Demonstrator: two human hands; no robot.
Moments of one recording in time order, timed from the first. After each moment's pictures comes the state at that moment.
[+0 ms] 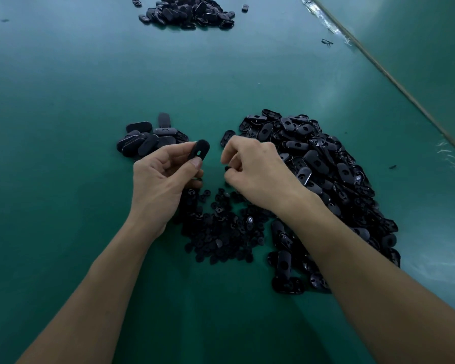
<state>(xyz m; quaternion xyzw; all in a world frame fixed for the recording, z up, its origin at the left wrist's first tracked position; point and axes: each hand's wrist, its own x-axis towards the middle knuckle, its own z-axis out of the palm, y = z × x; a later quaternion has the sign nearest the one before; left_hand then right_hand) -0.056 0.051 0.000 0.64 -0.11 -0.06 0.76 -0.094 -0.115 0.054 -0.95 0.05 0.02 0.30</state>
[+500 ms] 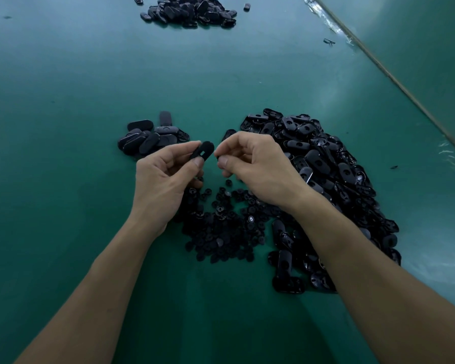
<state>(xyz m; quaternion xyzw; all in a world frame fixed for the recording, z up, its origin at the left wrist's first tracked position) -0.056 0.051 0.000 0.66 -0.12 -0.06 0.74 -0.095 -0.120 0.052 -0.87 0.02 -0.01 0.49</state>
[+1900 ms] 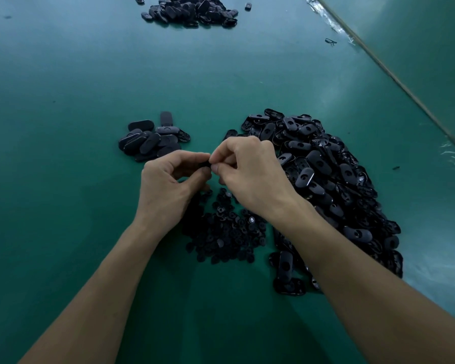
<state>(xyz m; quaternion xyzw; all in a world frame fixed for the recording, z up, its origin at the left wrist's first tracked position) -0.060 0.052 0.000 0.72 -0.17 -0.04 0.67 -0.096 -0.098 0.052 -0.92 0.06 -0.06 0.39</state>
